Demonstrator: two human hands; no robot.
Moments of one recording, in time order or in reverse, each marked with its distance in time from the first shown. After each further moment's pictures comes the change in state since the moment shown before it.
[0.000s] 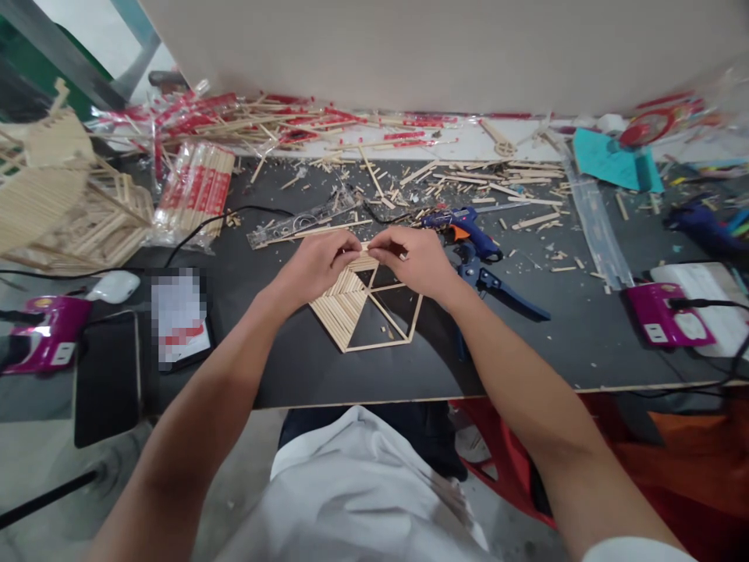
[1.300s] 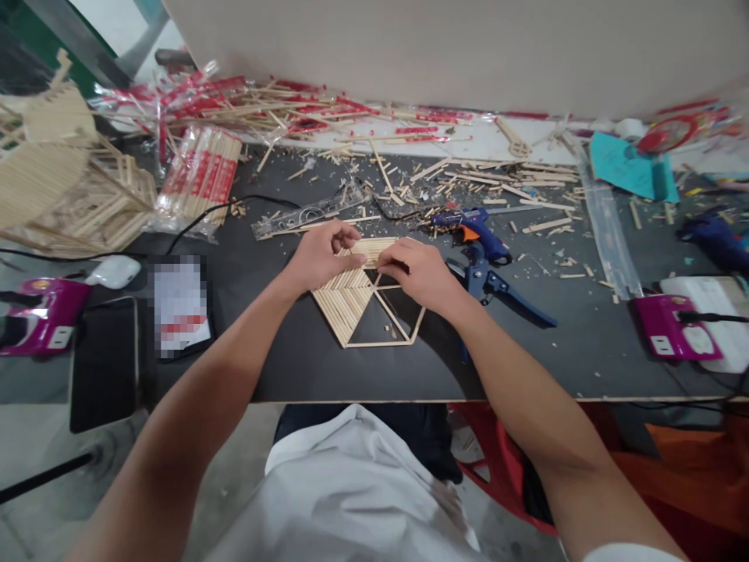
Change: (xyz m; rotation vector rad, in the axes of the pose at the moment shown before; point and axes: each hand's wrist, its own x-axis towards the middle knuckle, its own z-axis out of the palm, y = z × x) left_hand 0.003 -0.020 0.016 -0.378 0.065 -0.314; right_hand -0.016 0.005 0.008 -0.159 -0.116 -0.019
